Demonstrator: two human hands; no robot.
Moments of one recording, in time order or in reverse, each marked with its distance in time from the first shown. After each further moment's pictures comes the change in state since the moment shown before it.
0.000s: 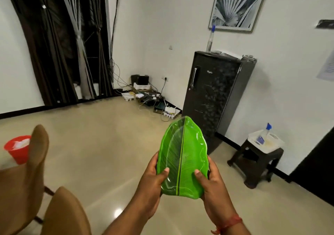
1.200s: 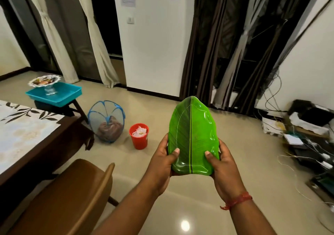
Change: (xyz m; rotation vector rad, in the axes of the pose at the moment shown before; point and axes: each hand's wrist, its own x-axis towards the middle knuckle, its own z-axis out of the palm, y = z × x) left_hand 0.616 0.238 -0.431 -0.077 0.816 0.316; right_hand 0.745 0.185 0.552 -0.028 -0.871 0.287
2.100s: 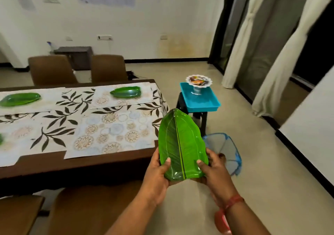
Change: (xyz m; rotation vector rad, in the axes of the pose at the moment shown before) left_hand 0.337 0.150 -0.396 -0.426 1.131 0.443; right_hand 0.485 0.144 0.527 -0.223 -1.125 0.399
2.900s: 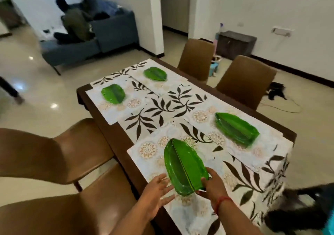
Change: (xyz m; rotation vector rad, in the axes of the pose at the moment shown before) left_hand 0.241 0.099 -0.137 -0.414 0.982 0.011; right_hand 0.428 0.054 0.276 -0.545 -0.808 0.471
